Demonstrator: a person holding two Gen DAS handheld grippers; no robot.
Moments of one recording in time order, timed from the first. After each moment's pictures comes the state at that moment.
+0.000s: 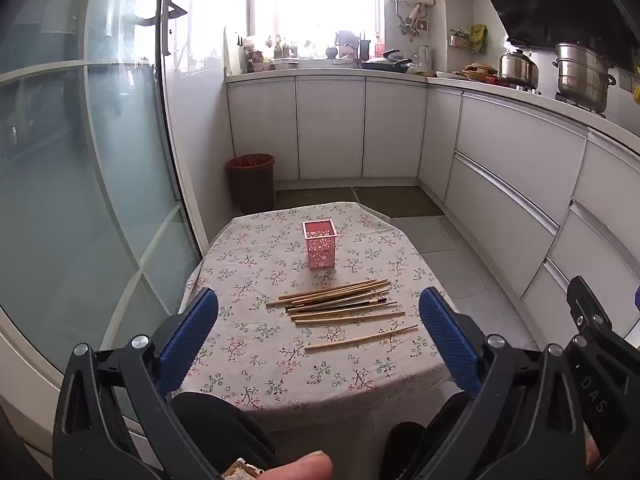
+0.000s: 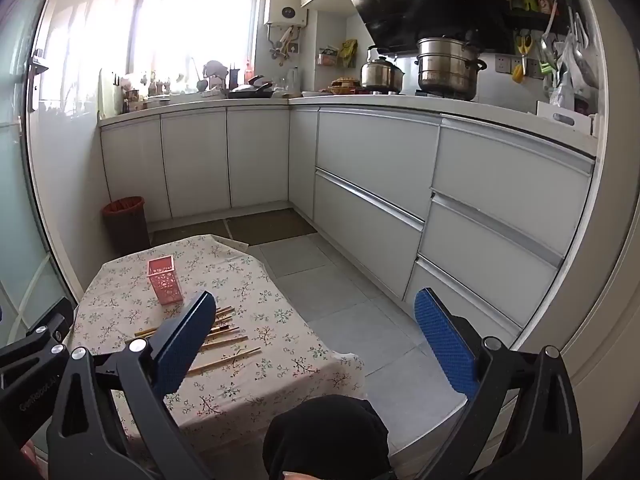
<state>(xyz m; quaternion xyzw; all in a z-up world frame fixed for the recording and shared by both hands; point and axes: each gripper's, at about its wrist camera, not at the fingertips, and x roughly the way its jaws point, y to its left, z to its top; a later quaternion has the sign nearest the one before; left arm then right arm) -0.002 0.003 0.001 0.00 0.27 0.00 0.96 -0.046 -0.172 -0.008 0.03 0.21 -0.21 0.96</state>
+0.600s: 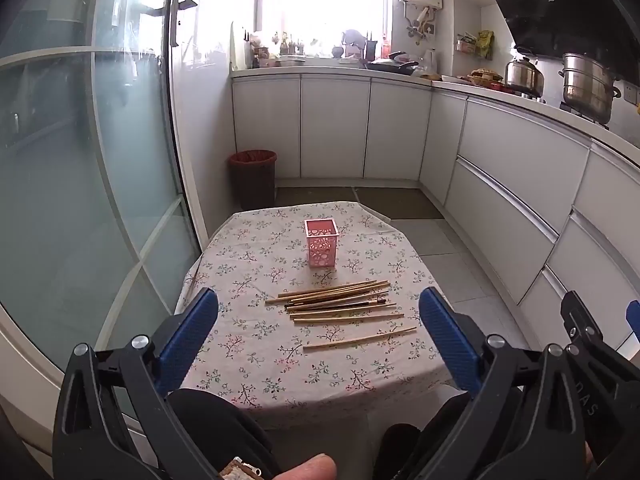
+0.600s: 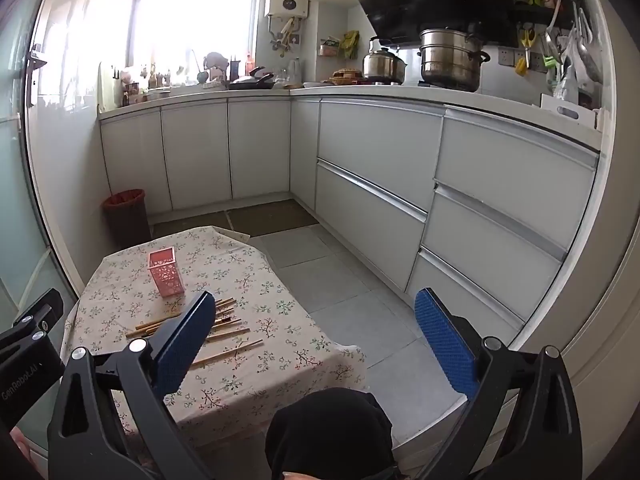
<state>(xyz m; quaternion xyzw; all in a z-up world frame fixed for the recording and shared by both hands) 0.002 0.008 0.001 -0.01 0.28 0.00 0.96 -0.040 -0.168 -0.013 0.04 0.23 -0.20 0.95</state>
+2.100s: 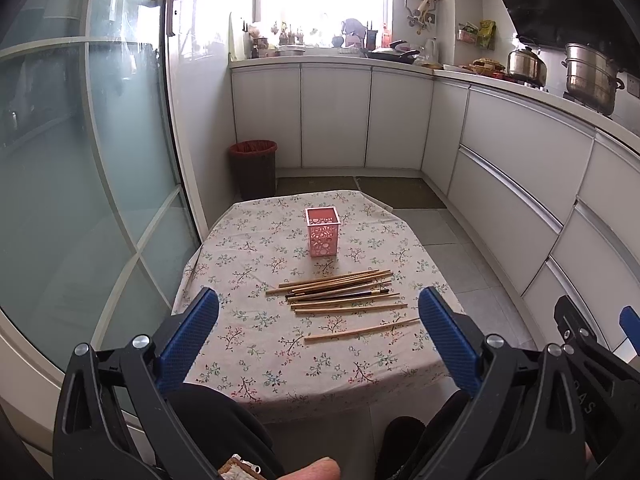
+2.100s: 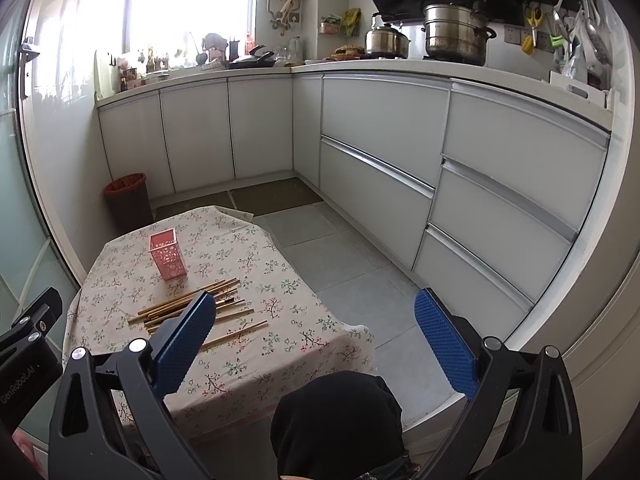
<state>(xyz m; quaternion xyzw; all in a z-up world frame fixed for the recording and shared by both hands) 0.012 0.013 -0.010 0.00 0.30 0.00 0.95 -0.025 -0.173 -0.028 0.06 0.27 -0.19 0.94</state>
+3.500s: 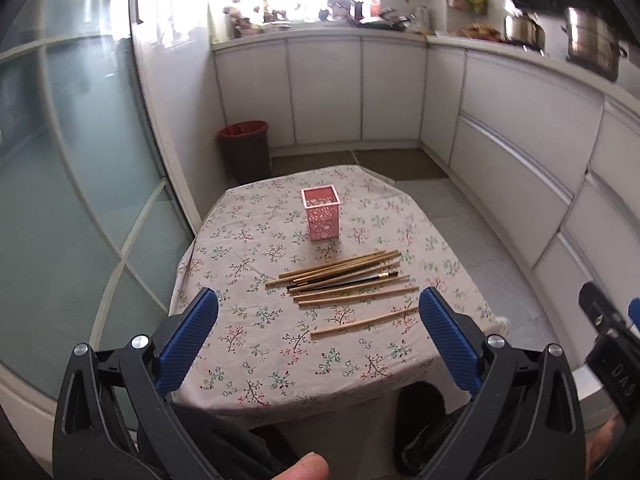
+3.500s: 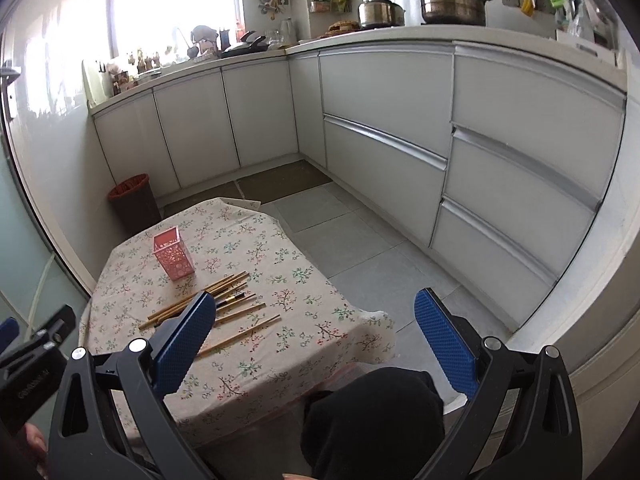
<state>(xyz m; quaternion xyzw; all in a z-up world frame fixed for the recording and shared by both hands) 0.073 0.002 -0.034 0.06 0.36 -0.02 0.93 0.007 -0.198 -0.048 0.13 0.29 -0.17 0.93</state>
